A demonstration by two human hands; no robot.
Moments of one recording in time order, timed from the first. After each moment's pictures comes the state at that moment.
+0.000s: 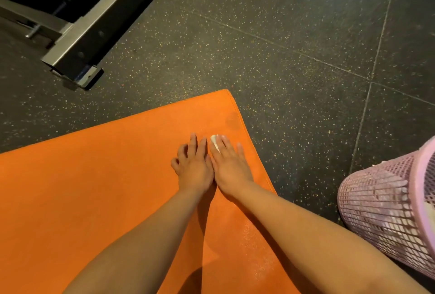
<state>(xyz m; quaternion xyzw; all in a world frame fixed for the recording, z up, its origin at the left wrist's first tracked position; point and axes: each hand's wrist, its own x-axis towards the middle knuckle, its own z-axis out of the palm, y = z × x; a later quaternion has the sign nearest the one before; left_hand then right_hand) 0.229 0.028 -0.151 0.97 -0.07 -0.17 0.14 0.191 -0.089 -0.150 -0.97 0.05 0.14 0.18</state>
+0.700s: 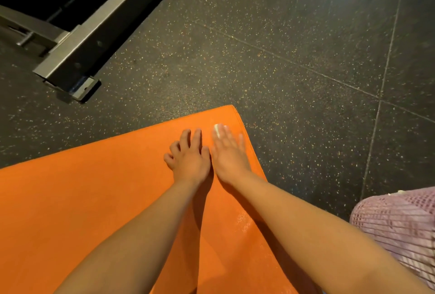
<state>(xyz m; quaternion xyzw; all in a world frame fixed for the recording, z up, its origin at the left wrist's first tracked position) 0.311 0.017 -0.153 0.97 -0.03 -0.16 0.16 0.281 -0.102 -0.155 -0.97 0.10 0.13 0.19</state>
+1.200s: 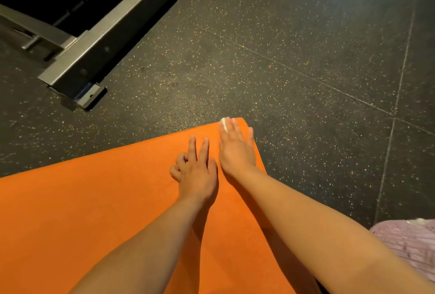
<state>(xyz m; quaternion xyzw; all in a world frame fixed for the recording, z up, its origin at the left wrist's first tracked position) 0.319 0.020 -0.168 0.97 -0.03 -0.16 0.17 0.342 -0.110 -0.153 -0.97 0.14 0.12 0.16</state>
